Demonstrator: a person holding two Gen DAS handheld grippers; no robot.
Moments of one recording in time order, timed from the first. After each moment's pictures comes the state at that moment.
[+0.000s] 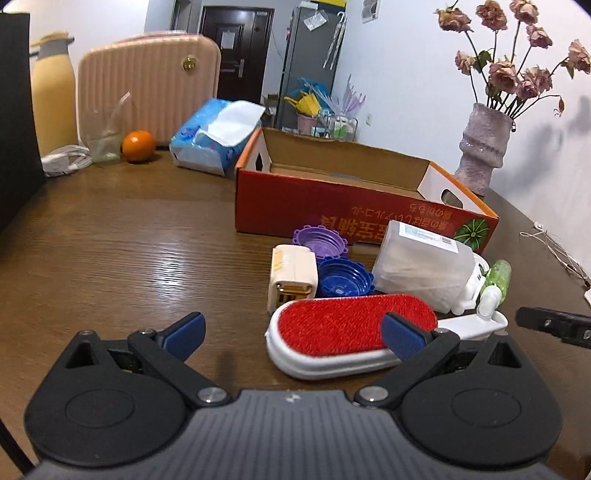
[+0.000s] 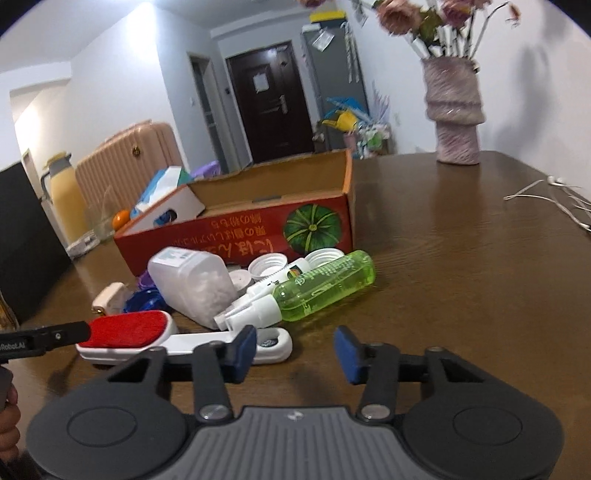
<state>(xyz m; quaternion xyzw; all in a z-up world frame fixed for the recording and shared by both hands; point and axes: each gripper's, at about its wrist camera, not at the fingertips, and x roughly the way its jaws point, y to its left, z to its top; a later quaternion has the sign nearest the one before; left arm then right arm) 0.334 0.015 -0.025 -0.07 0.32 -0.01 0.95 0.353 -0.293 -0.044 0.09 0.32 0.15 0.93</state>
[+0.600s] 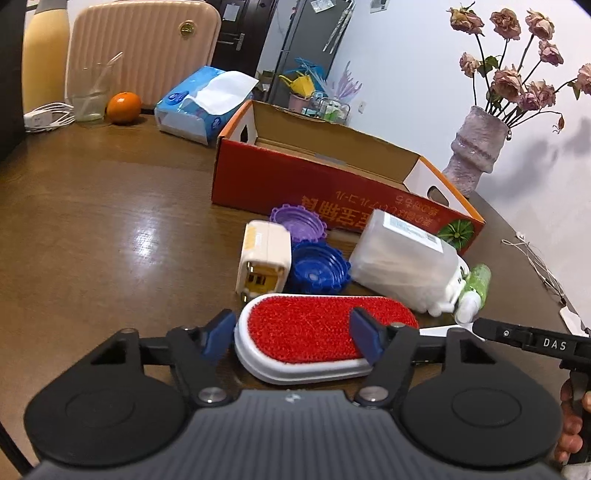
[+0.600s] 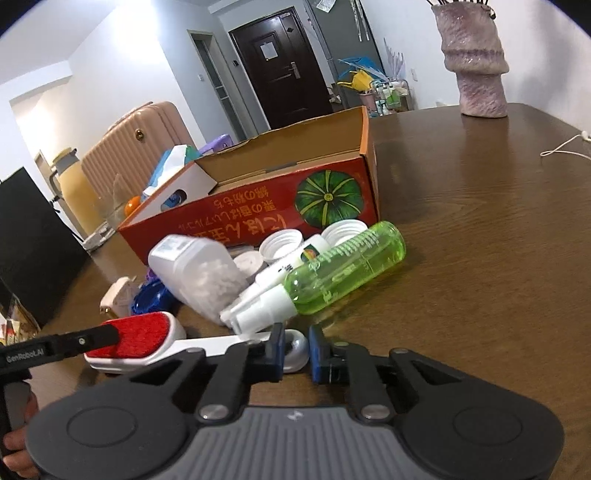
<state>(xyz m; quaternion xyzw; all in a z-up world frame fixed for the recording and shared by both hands) 0.335 0.012 -0.029 -0.13 0.35 -0.03 0.93 0.378 -0.296 -0.056 0.13 0.37 0.18 0.90</state>
